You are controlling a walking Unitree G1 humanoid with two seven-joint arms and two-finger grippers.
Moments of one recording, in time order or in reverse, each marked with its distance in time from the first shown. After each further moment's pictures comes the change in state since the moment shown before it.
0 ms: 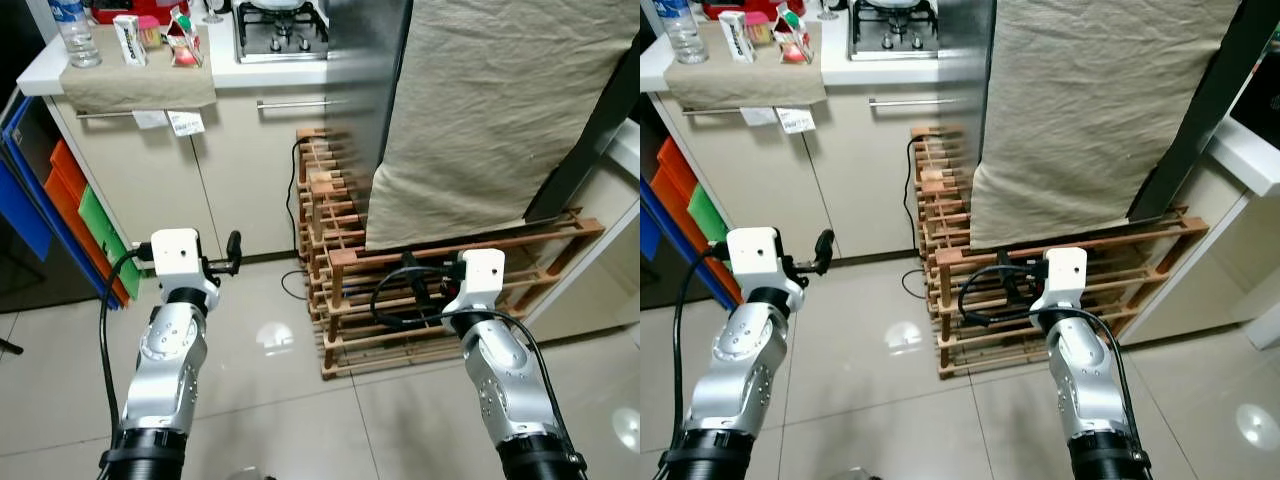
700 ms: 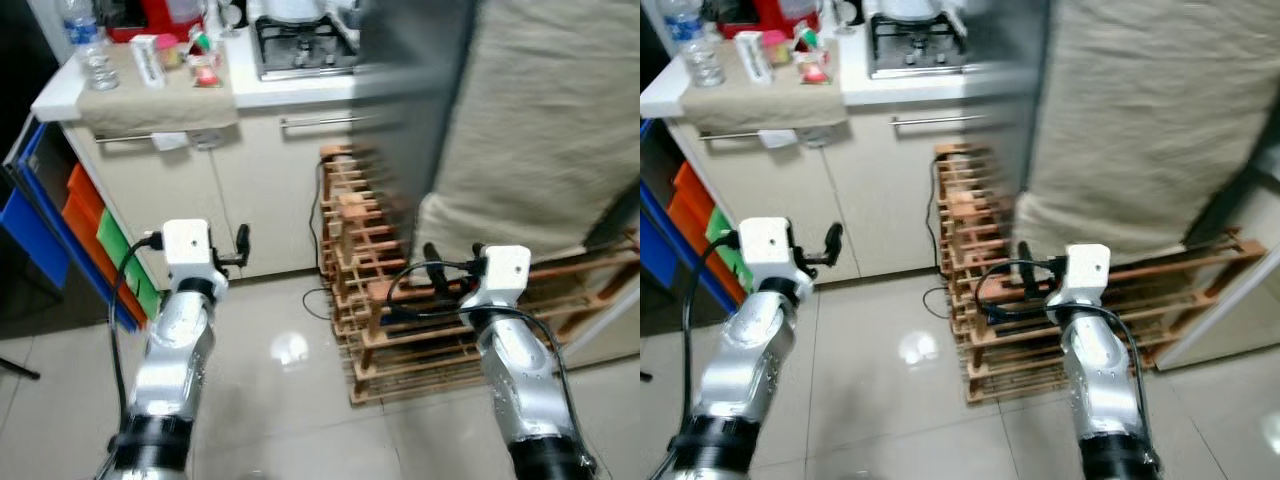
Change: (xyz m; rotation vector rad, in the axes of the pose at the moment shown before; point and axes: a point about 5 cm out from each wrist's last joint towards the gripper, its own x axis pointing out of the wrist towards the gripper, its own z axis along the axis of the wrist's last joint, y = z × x) left arm 0.003 0.004 -0.005 -0.013 0.035 0.006; right arm 0.000 0.006 0.011 0.010 -0.077 -0.022
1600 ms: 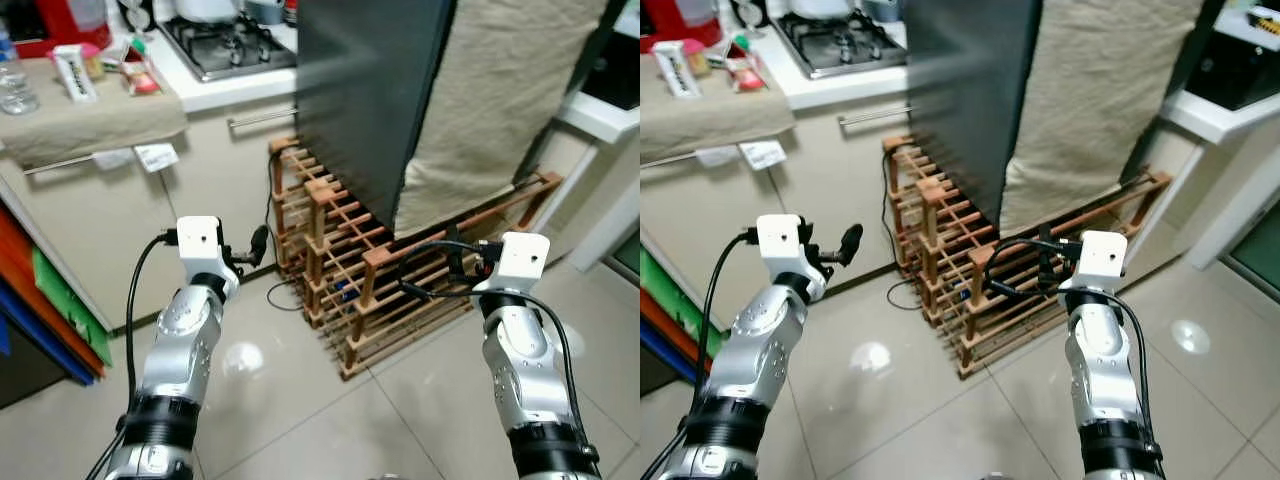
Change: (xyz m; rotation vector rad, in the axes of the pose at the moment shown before) left arm 0.023 -0.032 0.010 -0.066 -0.010 -0.206; right arm 0.002 -0.036 0.016 -0.078 -0.058 -0.251
